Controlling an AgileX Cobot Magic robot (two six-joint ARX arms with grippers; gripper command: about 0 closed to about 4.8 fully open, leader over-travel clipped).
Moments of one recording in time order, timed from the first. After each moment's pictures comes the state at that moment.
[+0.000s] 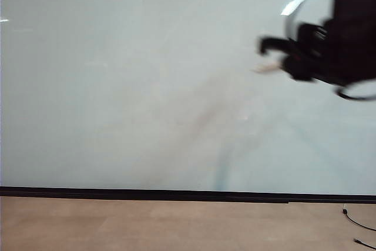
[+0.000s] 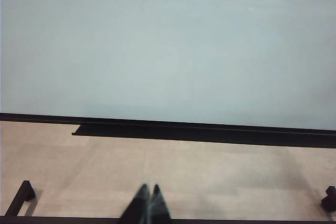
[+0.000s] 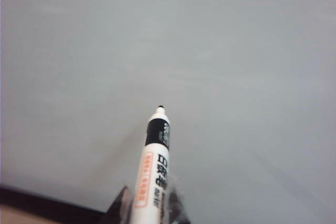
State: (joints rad) left arm 0.00 0.00 0.00 -0.15 0.02 -0.01; right arm 0.72 1.43 0.20 1.35 0.40 0.04
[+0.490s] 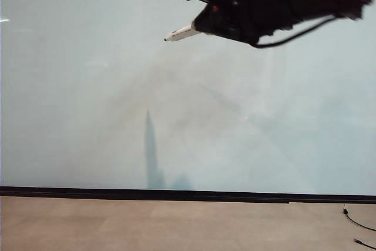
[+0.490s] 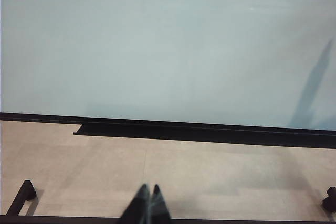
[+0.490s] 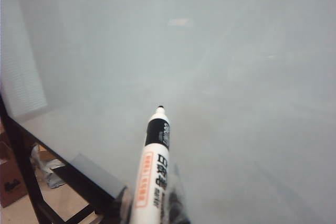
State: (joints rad) left arm 0.00 0.00 0.00 -0.15 0.02 -0.01; right arm 0.72 1.43 0.58 0.94 0.04 0.03
